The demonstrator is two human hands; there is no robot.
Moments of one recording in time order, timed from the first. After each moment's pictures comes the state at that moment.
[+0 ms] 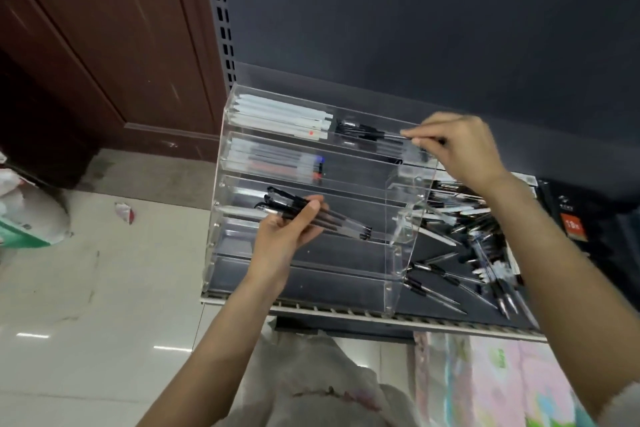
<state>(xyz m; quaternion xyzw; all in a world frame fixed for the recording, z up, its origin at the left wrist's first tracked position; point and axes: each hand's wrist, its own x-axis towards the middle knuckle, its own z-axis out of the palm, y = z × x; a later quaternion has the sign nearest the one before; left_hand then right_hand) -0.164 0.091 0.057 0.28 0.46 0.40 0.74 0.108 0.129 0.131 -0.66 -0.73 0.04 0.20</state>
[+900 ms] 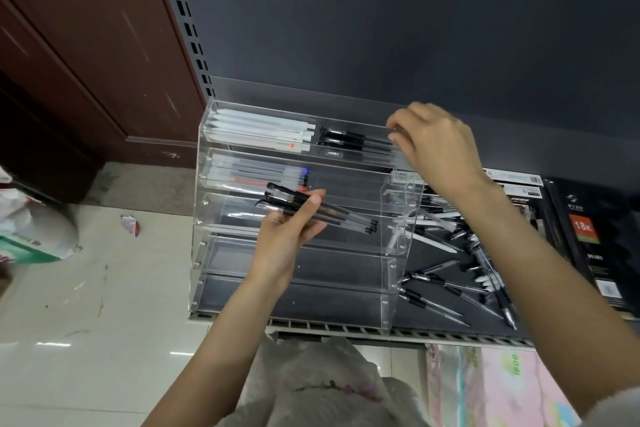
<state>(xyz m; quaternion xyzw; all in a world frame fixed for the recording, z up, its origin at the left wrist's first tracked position) -0.132 0.109 0.069 0.28 0.46 0.40 0.74 0.086 0.138 0.132 -0.66 -0.73 -0.10 0.15</state>
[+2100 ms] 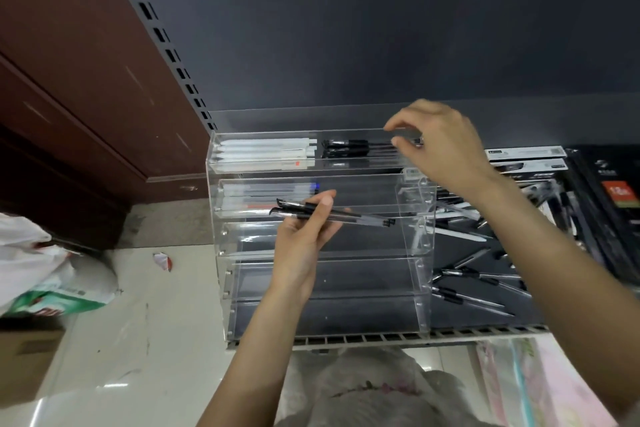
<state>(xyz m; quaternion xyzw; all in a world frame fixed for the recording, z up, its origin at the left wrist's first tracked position) -0.129 0.121 0.080 0.30 0.46 0.39 0.74 0.083 0.134 0.133 -0.72 -0.66 0.02 0.22</state>
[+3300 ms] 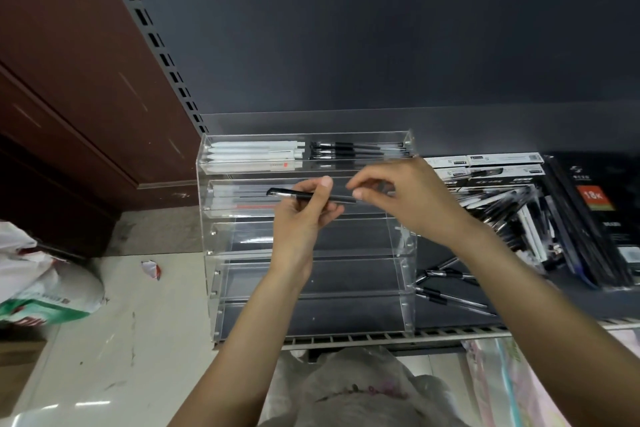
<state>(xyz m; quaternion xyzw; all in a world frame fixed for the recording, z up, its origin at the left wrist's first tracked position) -0.110 0.123 0.098 0.37 0.44 0.42 0.70 0.048 0.089 0.132 -0.63 -0.70 0.19 0.27</state>
